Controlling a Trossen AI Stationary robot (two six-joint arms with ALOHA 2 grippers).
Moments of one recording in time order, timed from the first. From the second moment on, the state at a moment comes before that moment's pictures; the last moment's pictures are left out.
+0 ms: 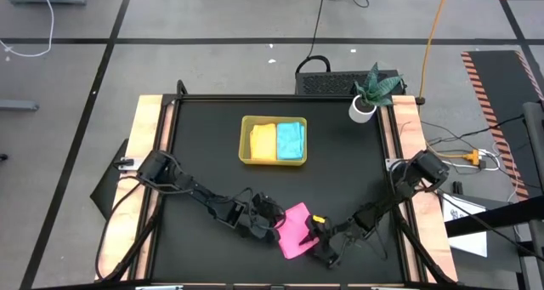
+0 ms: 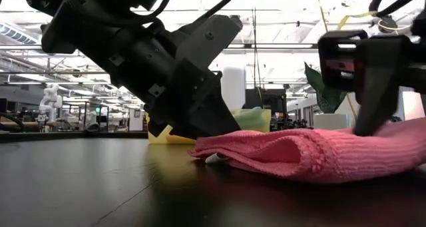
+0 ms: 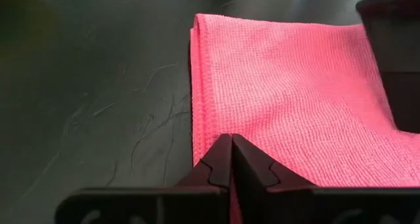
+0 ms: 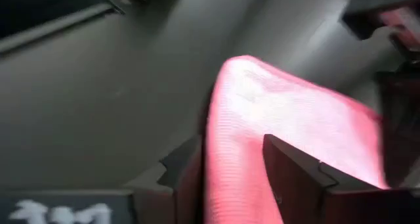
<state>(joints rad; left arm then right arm) -0.44 2.07 1.07 0.28 -0.45 -0.70 0.71 1.87 0.69 0.56 0.28 -0.19</state>
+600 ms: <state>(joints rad) -0.44 2.07 1.07 0.29 -0.44 -0.69 0.72 1.84 0.70 0.49 0.25 -0.17</state>
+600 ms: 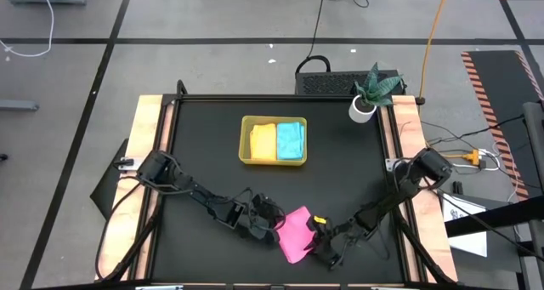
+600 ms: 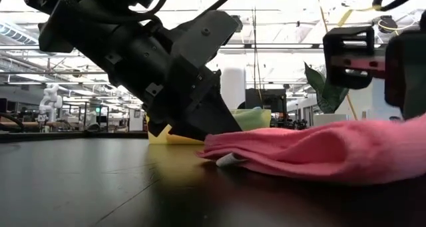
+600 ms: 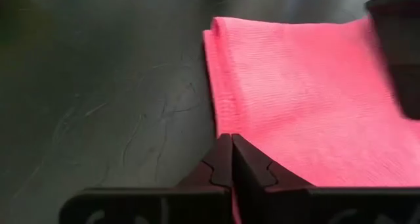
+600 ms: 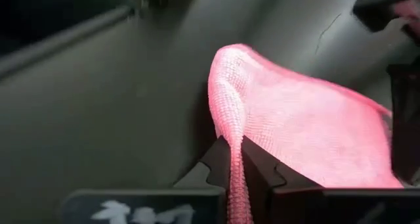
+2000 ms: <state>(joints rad) -0.48 2.04 1.07 0.28 -0.45 -0.58 0.31 1.73 0.71 0.33 -0.18 0.26</state>
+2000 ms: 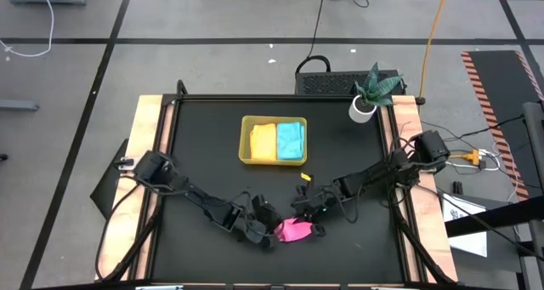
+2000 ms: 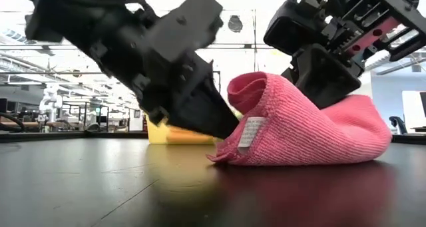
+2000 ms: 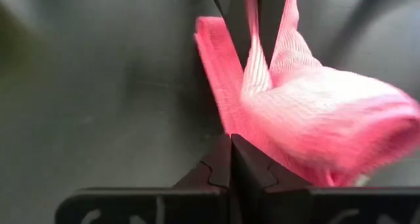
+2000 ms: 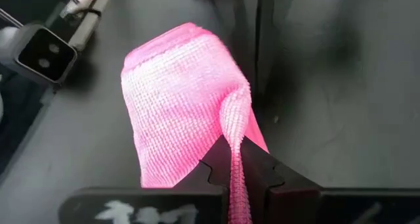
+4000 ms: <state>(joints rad) -0.63 2.10 1.07 0.47 -0.50 -0.40 0.33 1.79 0.71 0.34 -0.13 0.30</state>
